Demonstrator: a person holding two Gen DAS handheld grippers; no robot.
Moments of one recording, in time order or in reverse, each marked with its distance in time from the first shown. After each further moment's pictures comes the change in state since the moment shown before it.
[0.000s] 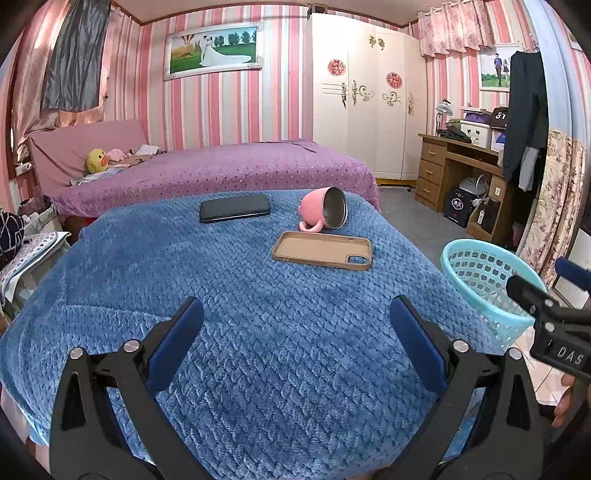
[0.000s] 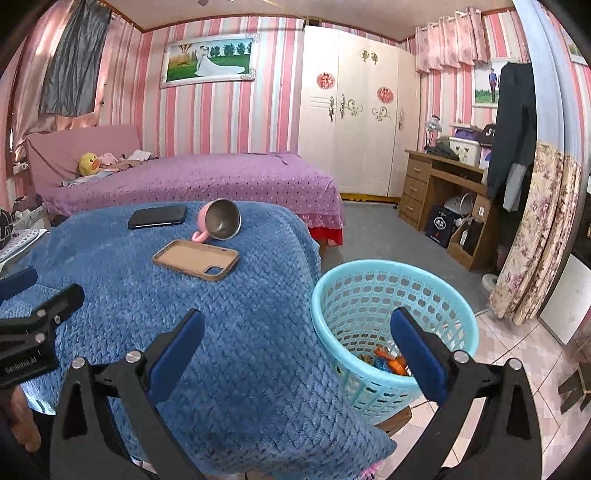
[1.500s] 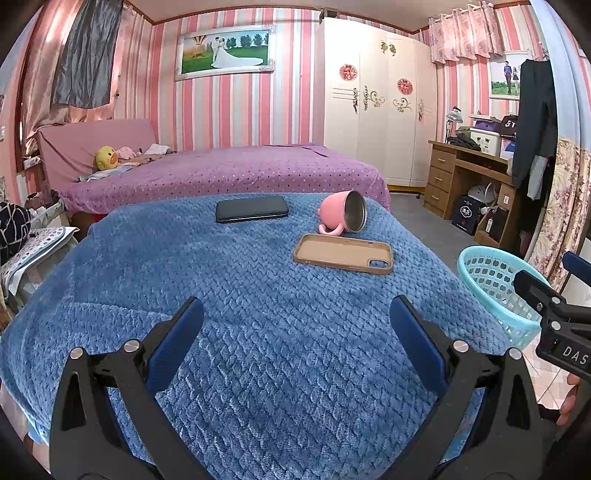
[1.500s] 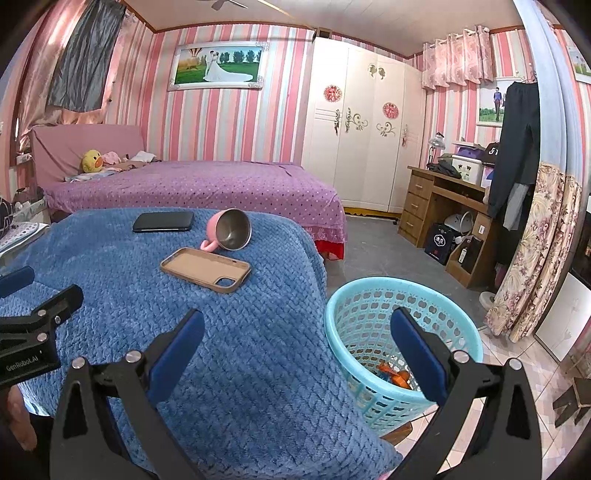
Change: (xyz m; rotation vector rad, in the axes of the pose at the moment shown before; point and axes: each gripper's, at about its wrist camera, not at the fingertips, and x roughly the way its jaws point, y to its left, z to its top) left arm 0.005 0.022 -0.001 -0.034 -0.013 0.024; right arm 0.001 0.020 0.005 -0.042 -0.042 -0.010
